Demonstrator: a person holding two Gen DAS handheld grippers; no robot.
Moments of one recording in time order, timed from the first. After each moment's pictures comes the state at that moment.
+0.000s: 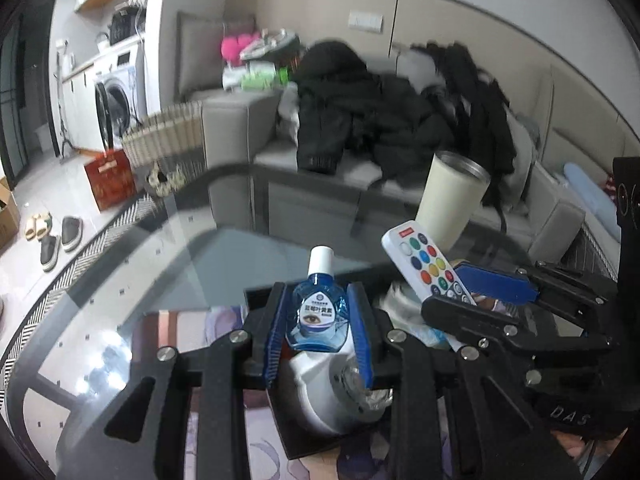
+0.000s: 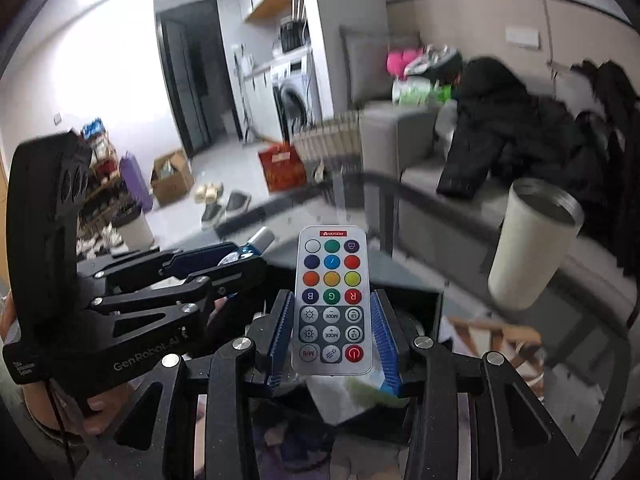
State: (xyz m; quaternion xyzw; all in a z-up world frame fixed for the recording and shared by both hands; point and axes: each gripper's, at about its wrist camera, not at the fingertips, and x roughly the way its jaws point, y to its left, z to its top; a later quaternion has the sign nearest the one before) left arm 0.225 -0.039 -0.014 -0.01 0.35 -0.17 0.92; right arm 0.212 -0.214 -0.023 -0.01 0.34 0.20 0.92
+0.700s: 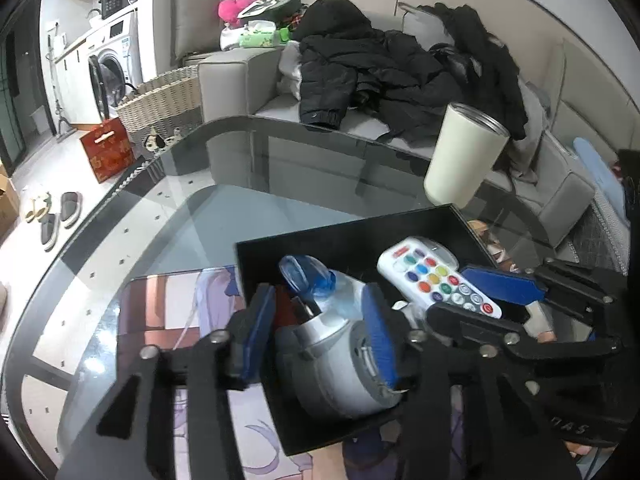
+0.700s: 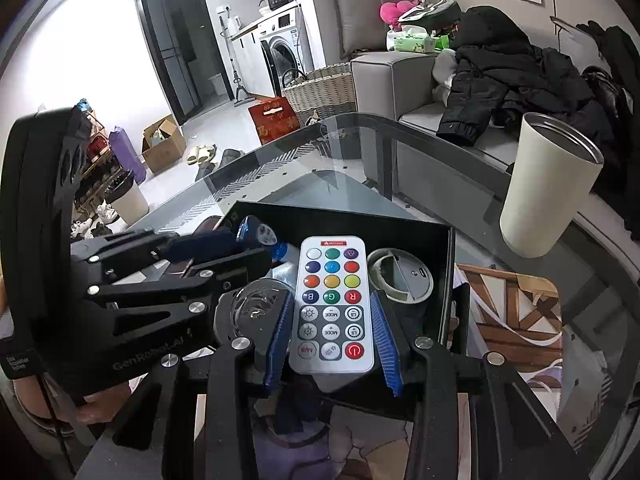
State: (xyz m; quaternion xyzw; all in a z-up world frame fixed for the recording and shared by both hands) left arm 0.233 -0.045 -0.035 0.00 0.41 -0.17 0.90; right arm 0.227 -0.216 -0.057 -0.01 0.41 0.19 0.89
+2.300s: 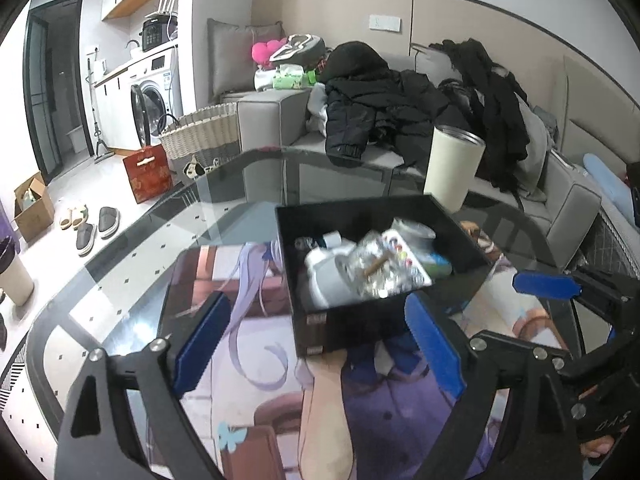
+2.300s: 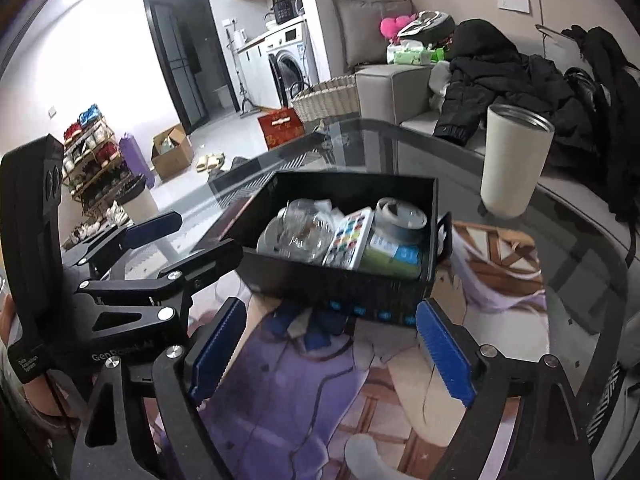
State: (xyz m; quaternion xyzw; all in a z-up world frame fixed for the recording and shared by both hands) left arm 0.127 -0.030 -0.022 0.01 0.34 -0.11 0.94; right arm 0.127 -0.236 -0.045 0.00 0.39 0.20 0.90
